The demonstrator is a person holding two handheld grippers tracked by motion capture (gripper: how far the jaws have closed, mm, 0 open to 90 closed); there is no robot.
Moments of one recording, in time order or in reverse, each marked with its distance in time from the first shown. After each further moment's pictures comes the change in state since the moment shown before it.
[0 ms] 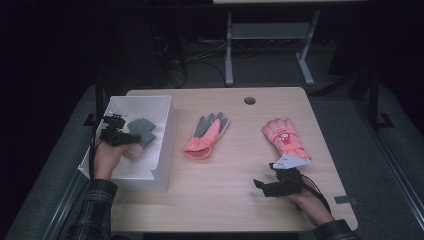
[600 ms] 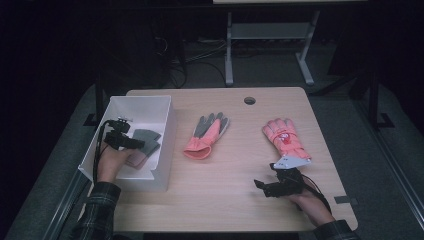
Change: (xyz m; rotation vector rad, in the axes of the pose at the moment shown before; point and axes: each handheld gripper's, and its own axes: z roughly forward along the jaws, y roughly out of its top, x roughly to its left) left arm -0.008 -0.005 0.010 0.010 0.091 0.045; right arm -0.001 -0.001 -0.001 0.002 0.000 0.002
